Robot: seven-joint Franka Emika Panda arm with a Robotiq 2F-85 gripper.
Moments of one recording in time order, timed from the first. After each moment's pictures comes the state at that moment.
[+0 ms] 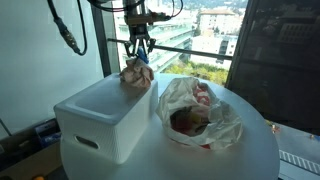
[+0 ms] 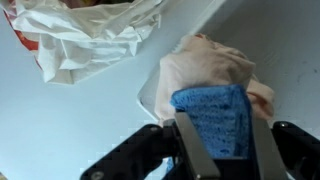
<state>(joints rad) 0.09 0.44 0.15 -1.55 -0.24 1.97 -0.52</state>
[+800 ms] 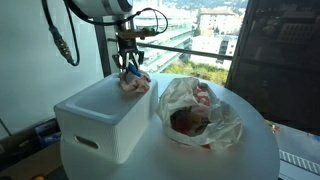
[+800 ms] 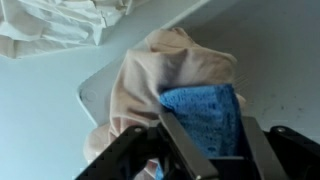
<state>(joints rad) 0.12 0.44 0.18 -1.66 -0.25 2.00 -0.71</state>
